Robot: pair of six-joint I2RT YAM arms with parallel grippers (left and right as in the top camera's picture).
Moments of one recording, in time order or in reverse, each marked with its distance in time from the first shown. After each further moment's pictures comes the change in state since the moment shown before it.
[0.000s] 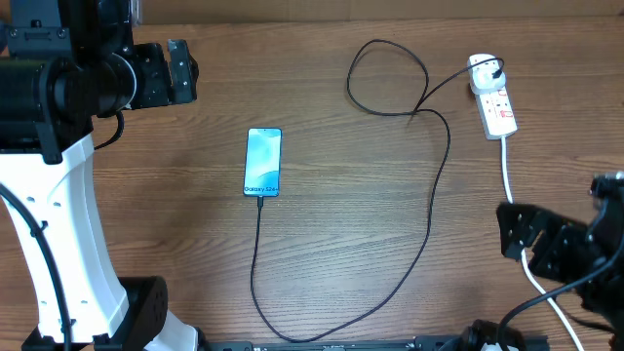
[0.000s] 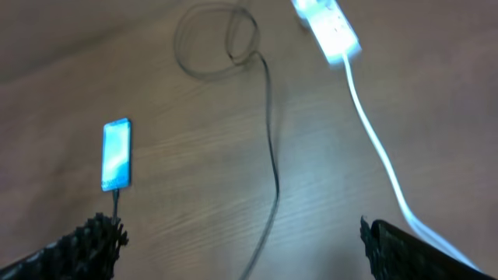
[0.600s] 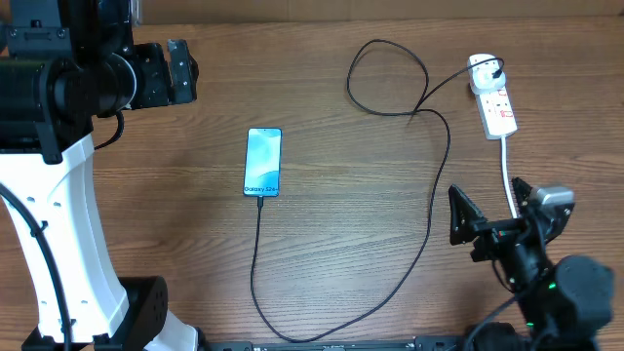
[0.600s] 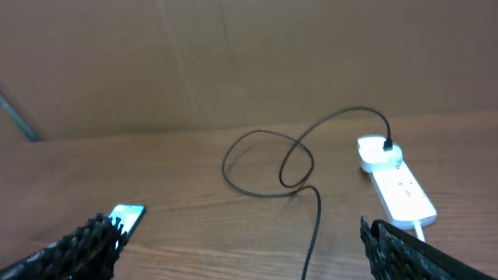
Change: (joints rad) left arm 0.000 0.000 0.000 0.000 -0.001 0.000; right arm 0.306 -0.544 -0.951 1.027 0.140 0.052
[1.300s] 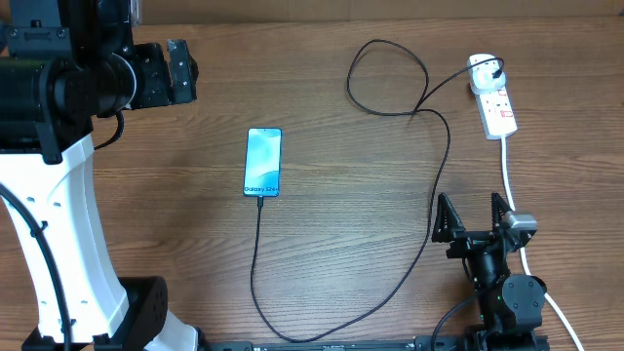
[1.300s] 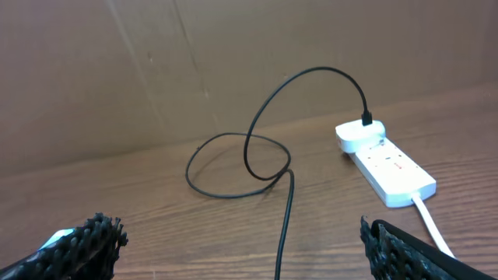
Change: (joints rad) left arm 0.000 0.000 0.000 0.000 -0.002 0.000; right arm 0.021 -0.311 -0.600 0.444 0.133 0.078
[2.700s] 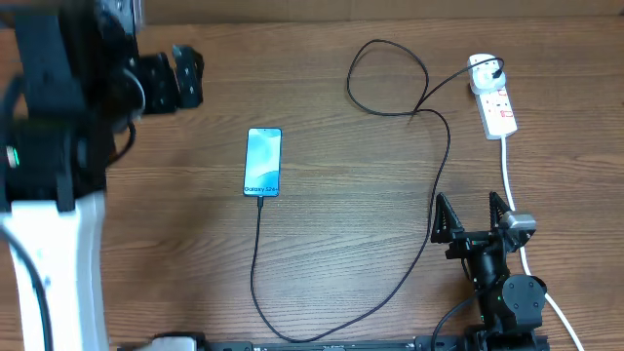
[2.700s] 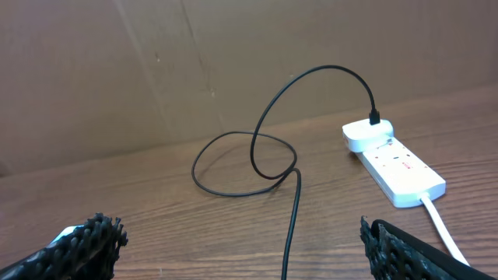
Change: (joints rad) left arm 0.000 -0.373 -0.692 0.604 0.042 0.032; right arm 0.000 -0.001 0.000 0.001 -0.020 0.003
